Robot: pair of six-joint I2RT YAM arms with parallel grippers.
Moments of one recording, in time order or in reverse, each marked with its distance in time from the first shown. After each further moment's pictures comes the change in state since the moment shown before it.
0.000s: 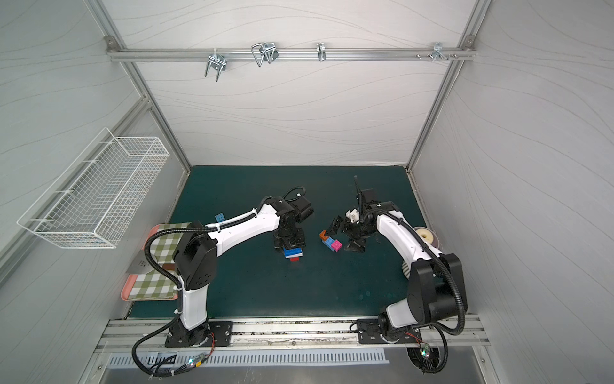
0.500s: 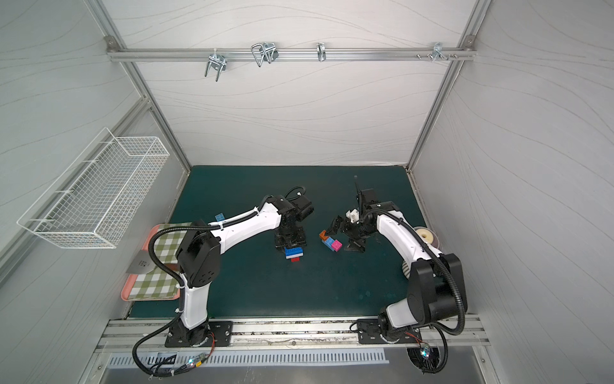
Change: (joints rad) left arm 0.005 0.037 0.031 -0.013 0.031 0.030; right arm 0.000 0.000 0.000 -0.001 0.001 0.000
